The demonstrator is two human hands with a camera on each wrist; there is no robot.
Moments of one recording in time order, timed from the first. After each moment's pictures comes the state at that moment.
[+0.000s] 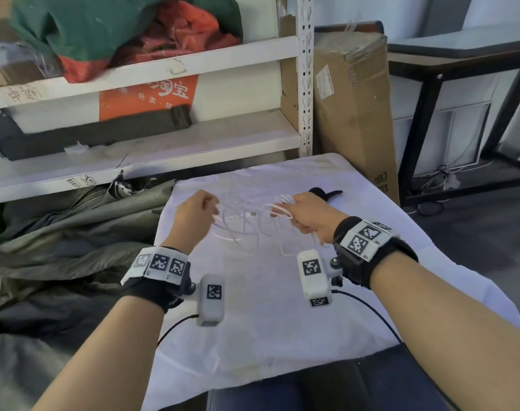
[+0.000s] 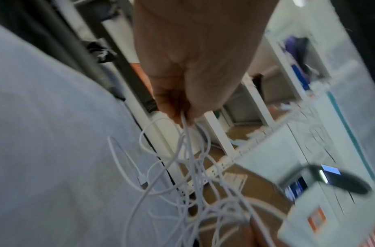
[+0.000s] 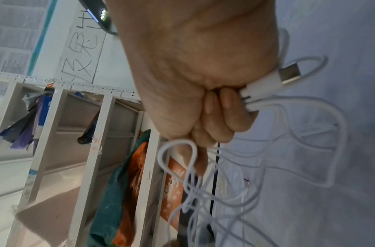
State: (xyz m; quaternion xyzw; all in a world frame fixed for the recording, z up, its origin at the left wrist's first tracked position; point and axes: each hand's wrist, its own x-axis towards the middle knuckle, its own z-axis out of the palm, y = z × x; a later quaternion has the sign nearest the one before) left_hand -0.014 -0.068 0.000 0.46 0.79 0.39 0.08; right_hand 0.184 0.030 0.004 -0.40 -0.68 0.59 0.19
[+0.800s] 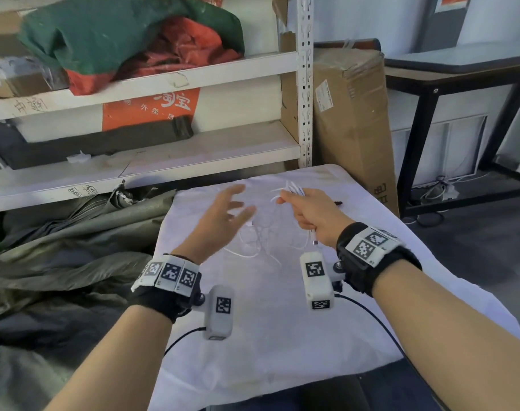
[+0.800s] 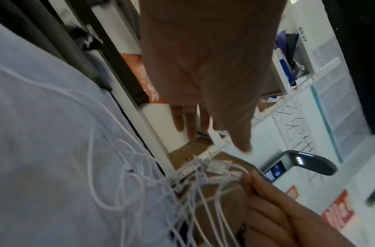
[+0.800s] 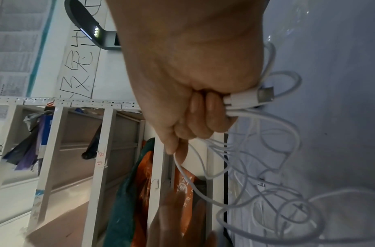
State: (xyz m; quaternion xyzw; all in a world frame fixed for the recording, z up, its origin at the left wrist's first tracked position) left_hand 0.017 -0.062 0.010 0.56 0.70 0.42 0.14; right_hand 0.188 0.035 0.018 -0.36 -0.62 0.63 0.31
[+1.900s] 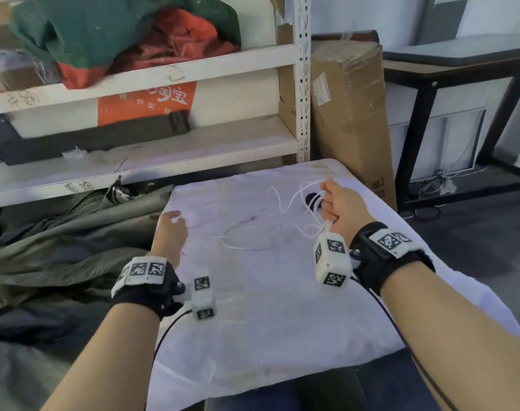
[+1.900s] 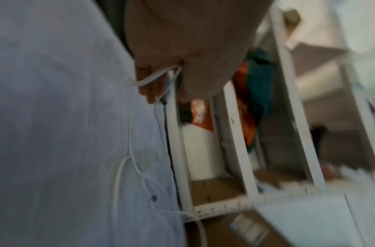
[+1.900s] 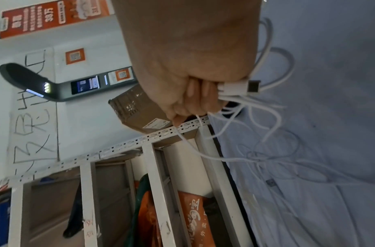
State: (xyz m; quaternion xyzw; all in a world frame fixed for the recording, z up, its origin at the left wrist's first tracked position) left_hand -0.046 -0.079 -0.019 0.21 0.79 0.53 0.21; right_hand 0.212 0.064 -0.004 -0.39 -0.38 0.70 0.45
